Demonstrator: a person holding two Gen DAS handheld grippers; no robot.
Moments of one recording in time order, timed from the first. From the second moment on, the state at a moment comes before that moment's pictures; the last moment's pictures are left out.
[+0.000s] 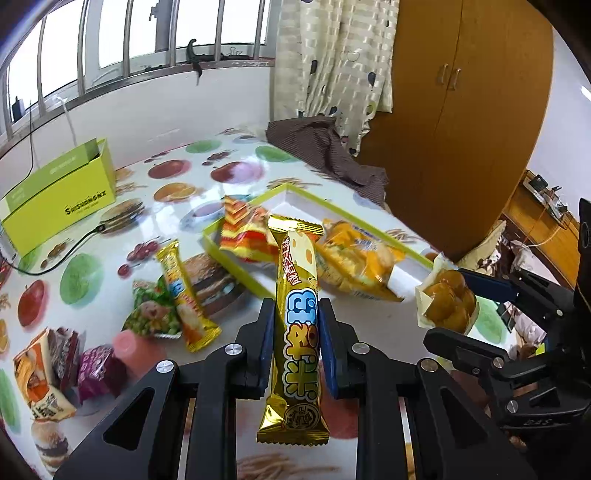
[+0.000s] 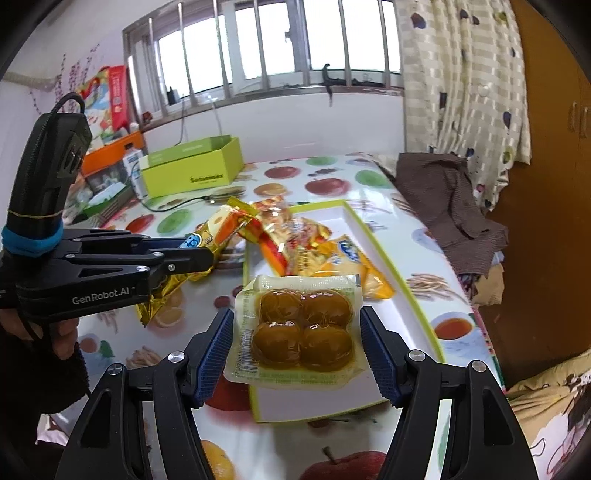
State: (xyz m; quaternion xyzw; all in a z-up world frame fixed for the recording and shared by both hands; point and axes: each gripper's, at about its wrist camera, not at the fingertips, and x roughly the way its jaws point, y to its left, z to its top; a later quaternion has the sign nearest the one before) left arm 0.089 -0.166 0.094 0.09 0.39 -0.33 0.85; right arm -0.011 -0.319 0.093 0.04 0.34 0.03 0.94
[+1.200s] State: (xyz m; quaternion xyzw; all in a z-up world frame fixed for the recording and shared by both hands) left arm 0.105 -0.226 0.086 0.09 0.40 -0.34 0.84; right arm -0.001 -0.373 0.064 0.07 0.36 -0.01 0.93
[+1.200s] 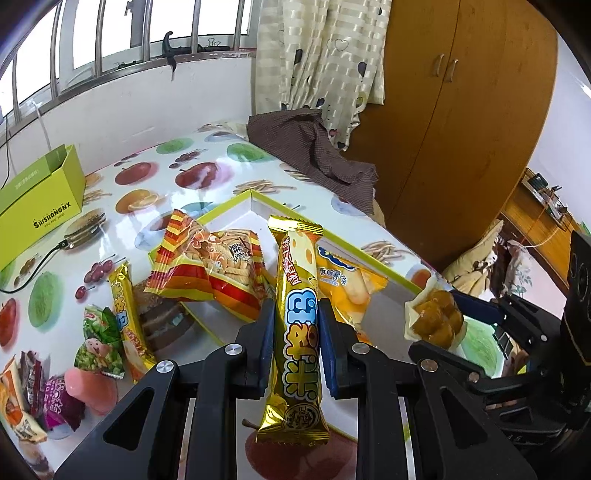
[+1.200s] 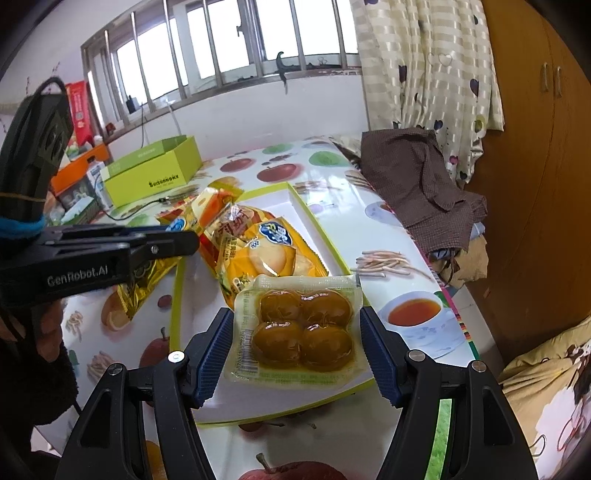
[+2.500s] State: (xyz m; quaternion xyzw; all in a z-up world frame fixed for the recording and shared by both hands) left arm 0.146 -0.249 0.054 0.07 0.43 -0.30 0.85; right arm 0.031 -0.363 0.032 0.01 0.39 -0.02 0.92
